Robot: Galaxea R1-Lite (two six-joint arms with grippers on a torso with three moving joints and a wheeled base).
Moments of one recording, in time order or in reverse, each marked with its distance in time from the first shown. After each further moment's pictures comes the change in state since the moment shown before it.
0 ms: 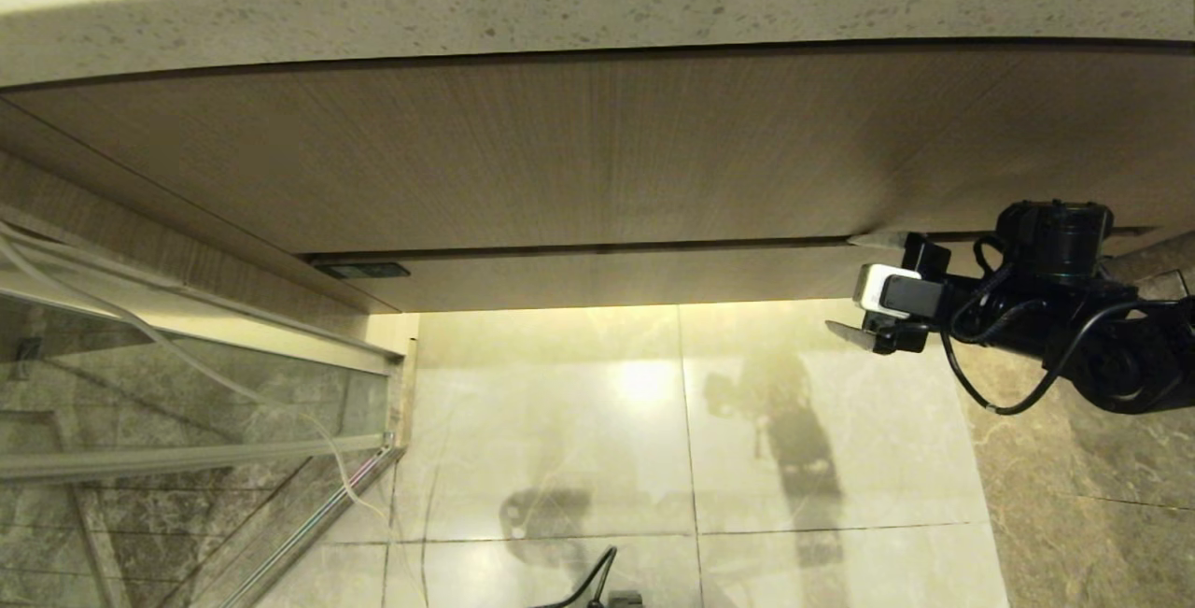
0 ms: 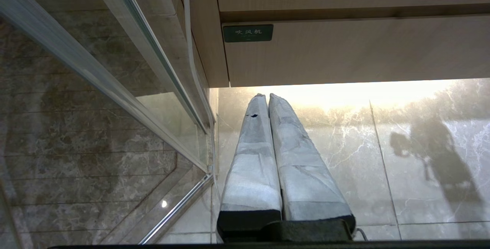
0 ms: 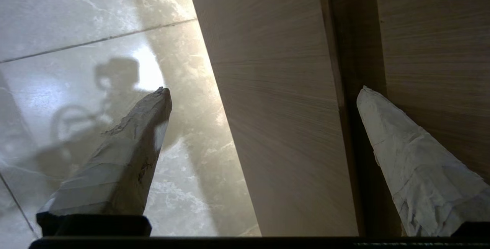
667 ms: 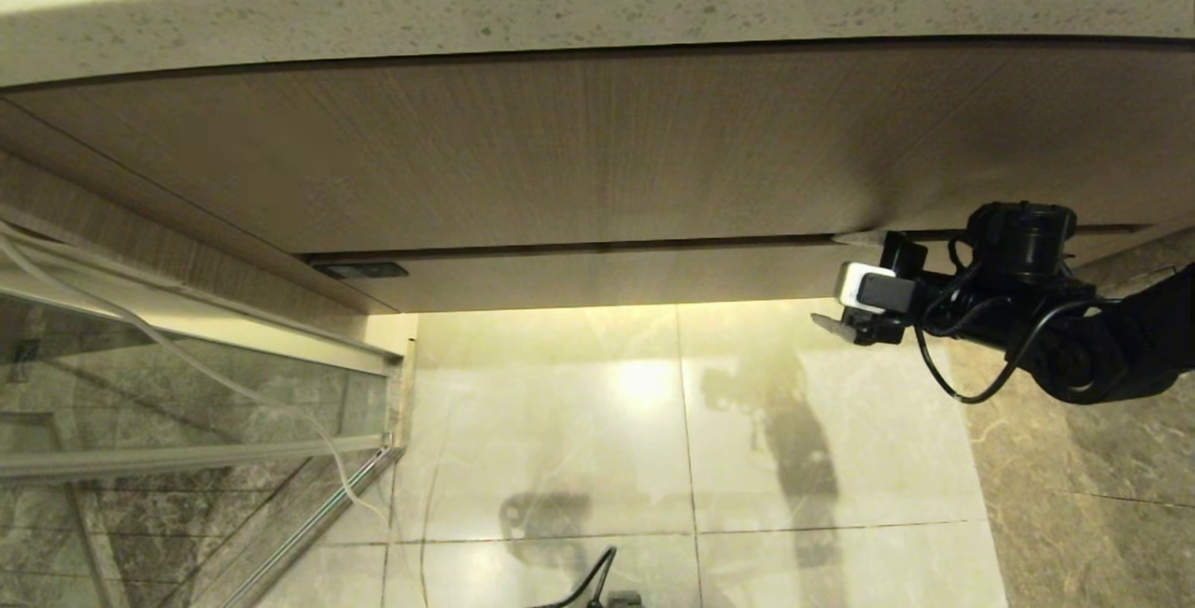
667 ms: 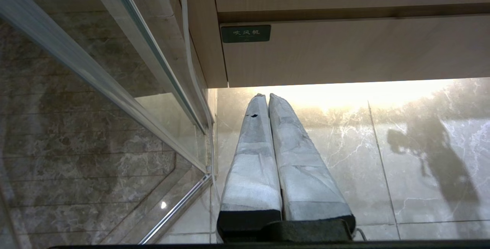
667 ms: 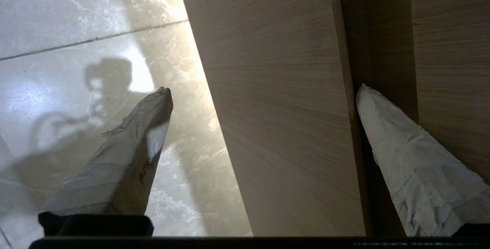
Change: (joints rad) left arm 0.000 0.000 0.000 0.000 0.000 0.000; right arm -0.001 0.090 -0.080 -0.070 -0.015 0.000
